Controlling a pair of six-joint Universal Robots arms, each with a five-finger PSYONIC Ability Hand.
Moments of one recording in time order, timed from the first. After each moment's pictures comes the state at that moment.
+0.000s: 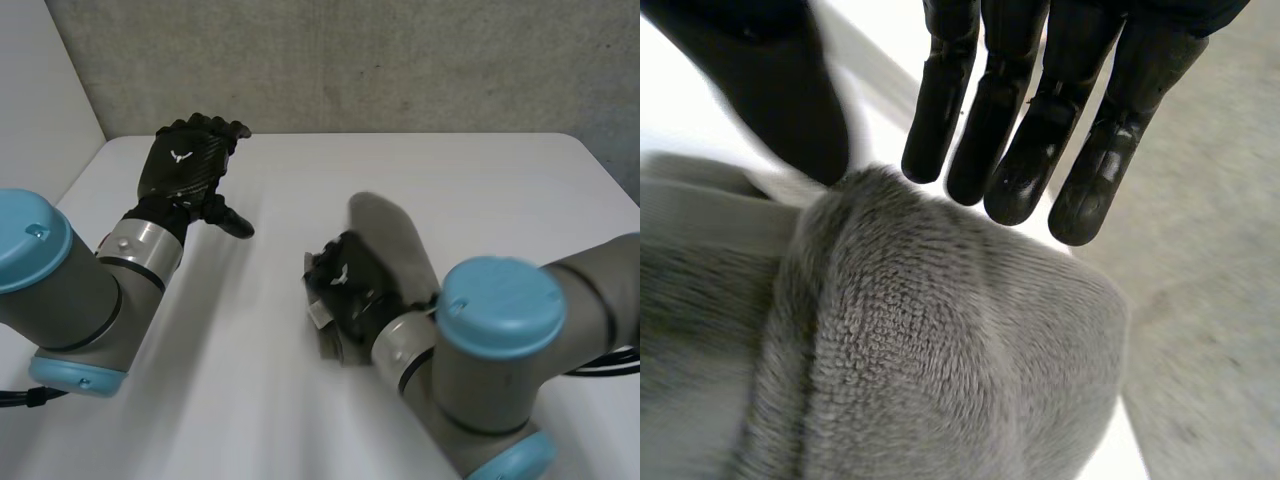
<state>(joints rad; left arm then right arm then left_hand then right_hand) 4.28 -1.87 -1.67 3.68 -1.48 3.26 2.34 -1.09 1.56 -0.26 1.51 2.33 0.40 0.41 0.40 0.41 0.21 1.02 1.02 1.03 1.03 0.85</state>
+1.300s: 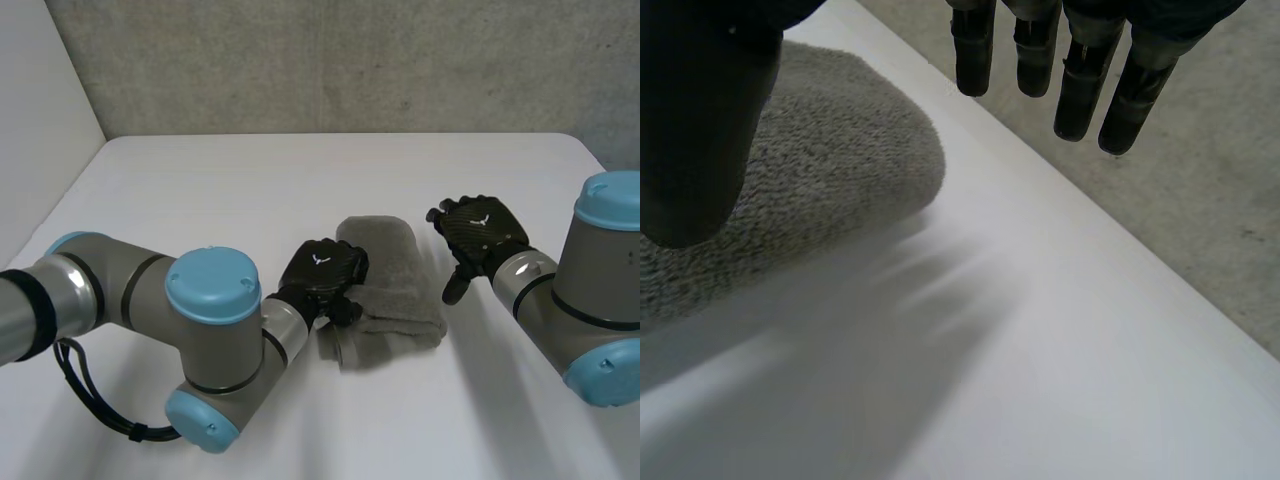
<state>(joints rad) 3.98 -2.25 -1.39 3.43 -1.50 3.12 1.94 -1.14 1.55 -0.11 1.47 2.73 1.27 1.34 1.37 1.35 1.17 0.23 0.24 0.24 0.25 0.06</state>
